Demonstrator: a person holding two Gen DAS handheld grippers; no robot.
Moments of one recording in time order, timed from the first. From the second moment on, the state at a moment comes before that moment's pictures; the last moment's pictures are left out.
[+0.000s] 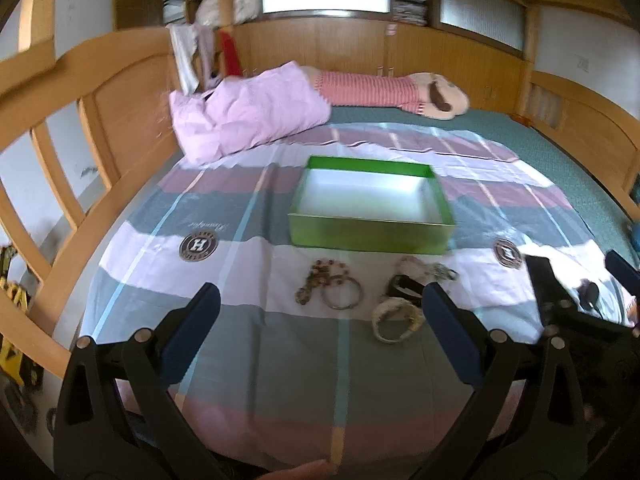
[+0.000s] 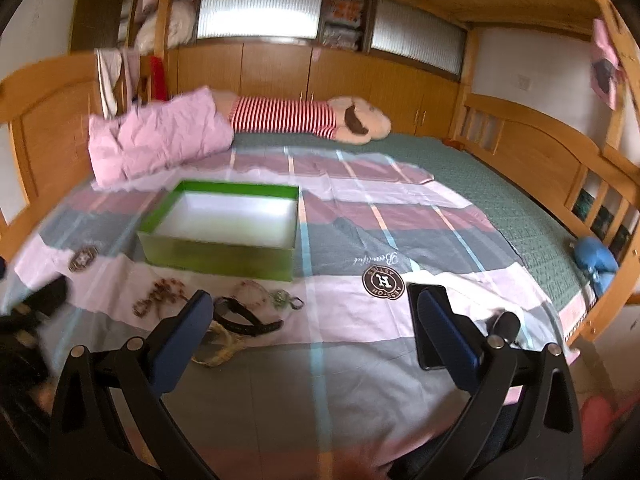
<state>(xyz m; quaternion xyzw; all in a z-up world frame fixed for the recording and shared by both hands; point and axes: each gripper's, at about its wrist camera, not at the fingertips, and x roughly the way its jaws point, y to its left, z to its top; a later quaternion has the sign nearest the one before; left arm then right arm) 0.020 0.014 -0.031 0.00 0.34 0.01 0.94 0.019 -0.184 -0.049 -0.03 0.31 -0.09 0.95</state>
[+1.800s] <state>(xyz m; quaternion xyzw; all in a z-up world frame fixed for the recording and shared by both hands) 0.126 0.002 -0.173 -0.01 0.56 -0.06 0.83 0.123 -0.240 -0.170 0.02 0.53 -0.03 0.85</state>
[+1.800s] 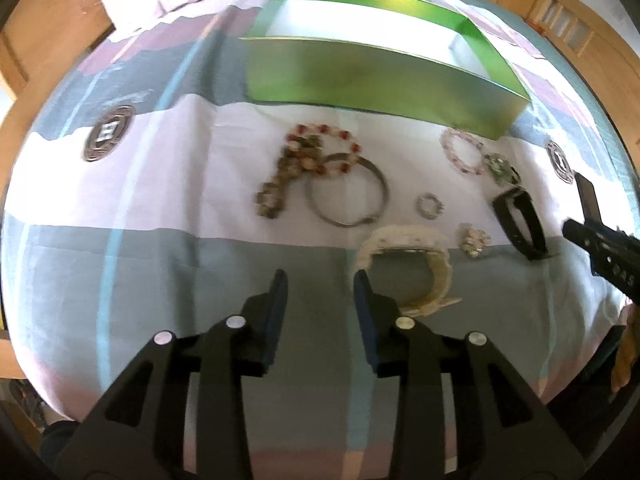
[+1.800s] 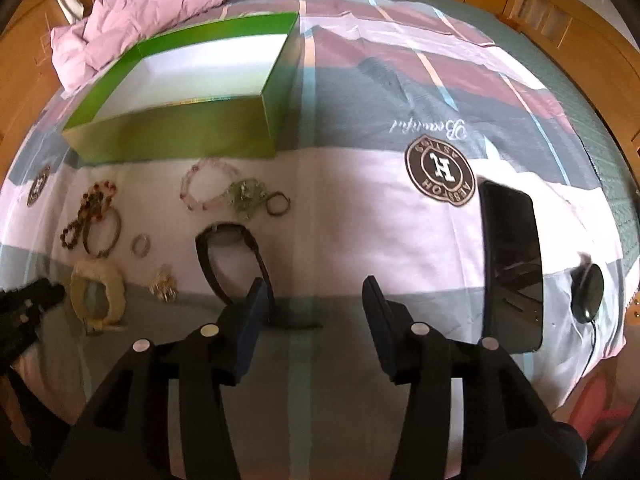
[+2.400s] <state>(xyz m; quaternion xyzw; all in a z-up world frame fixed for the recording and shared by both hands) 0.145 -0.009 -0.201 -0.01 0.58 -0.06 0.81 0.152 -0.193 -0.211 -0.04 0.56 0.01 0.83</state>
